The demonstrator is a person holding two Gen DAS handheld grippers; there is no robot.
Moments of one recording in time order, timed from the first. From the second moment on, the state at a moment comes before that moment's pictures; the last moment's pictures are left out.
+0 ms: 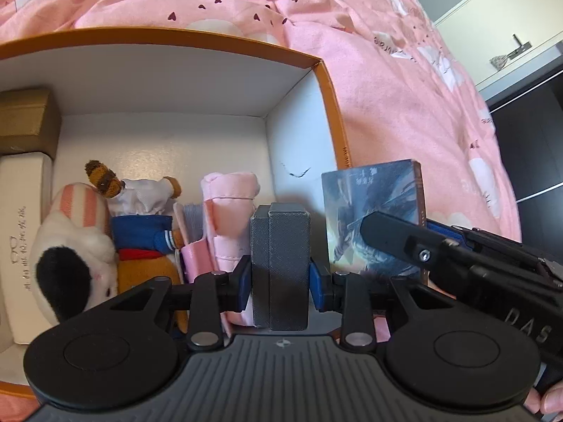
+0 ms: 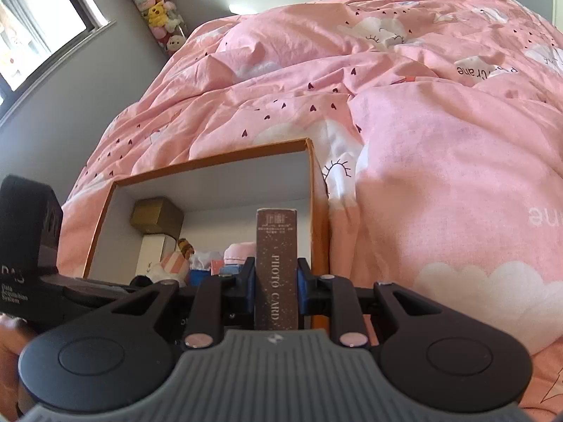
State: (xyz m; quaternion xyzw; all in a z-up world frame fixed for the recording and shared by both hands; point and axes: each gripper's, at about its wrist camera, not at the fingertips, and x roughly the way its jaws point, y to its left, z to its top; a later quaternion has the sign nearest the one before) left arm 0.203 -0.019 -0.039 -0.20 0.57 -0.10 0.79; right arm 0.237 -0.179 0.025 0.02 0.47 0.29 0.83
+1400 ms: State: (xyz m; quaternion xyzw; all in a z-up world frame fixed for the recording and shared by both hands) left arm 0.230 -0.030 -0.039 -0.23 0.61 -0.09 0.75; right arm 0.243 -0.202 0.013 0.04 0.47 0.24 0.85
